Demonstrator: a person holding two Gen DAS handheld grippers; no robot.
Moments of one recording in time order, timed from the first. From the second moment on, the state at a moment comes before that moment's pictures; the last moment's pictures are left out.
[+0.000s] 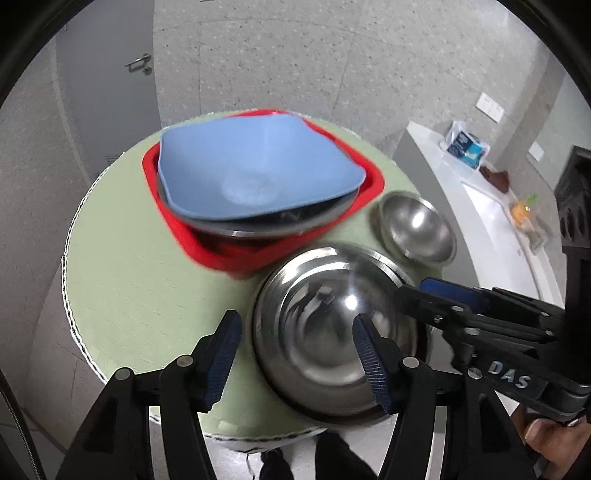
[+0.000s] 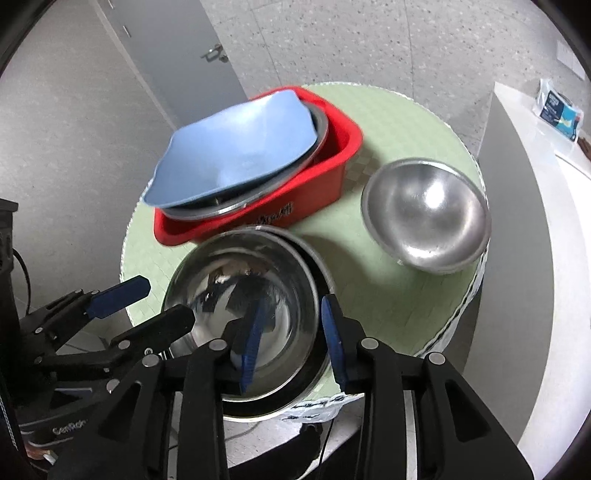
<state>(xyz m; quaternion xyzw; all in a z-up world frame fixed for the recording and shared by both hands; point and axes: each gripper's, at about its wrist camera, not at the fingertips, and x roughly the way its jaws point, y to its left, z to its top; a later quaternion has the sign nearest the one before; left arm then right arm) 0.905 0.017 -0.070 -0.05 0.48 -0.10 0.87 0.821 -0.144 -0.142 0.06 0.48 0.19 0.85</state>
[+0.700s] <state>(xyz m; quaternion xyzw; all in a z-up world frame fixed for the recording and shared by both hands) 1.004 -0.142 -0.096 -0.05 0.52 -0.02 0.85 0.931 -0.282 -0.179 0.09 0.51 0.21 0.83</state>
